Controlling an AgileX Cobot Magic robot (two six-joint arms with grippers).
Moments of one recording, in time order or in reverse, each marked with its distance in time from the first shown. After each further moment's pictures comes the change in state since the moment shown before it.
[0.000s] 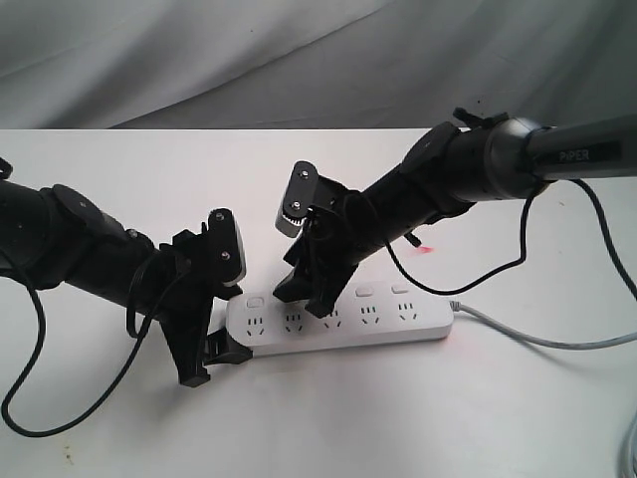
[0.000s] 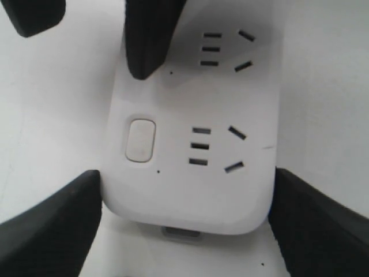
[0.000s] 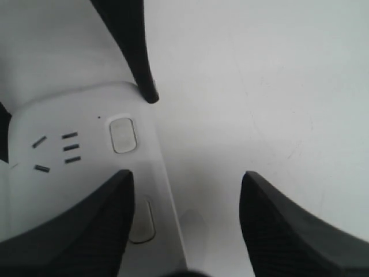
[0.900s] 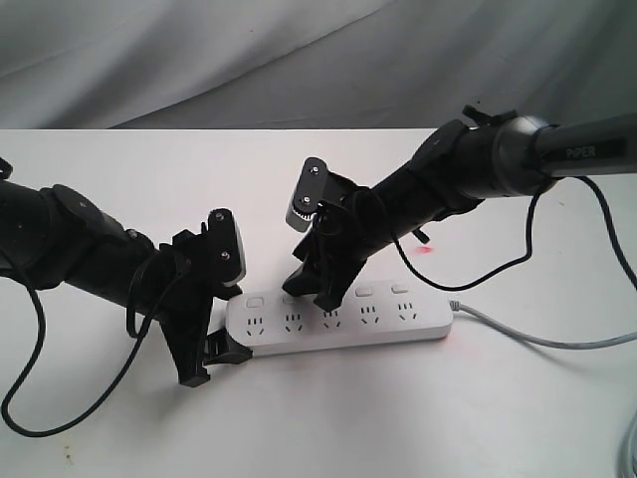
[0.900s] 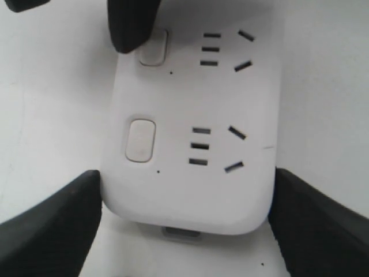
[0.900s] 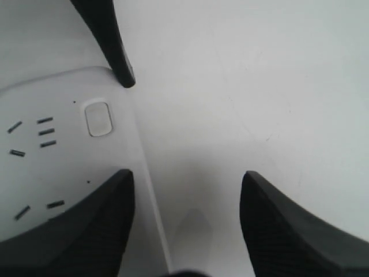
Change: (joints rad) left arm 0.000 0.000 0.000 0.000 0.000 0.000; right arm -0.021 0.013 -0.002 -0.016 -0.003 0.001
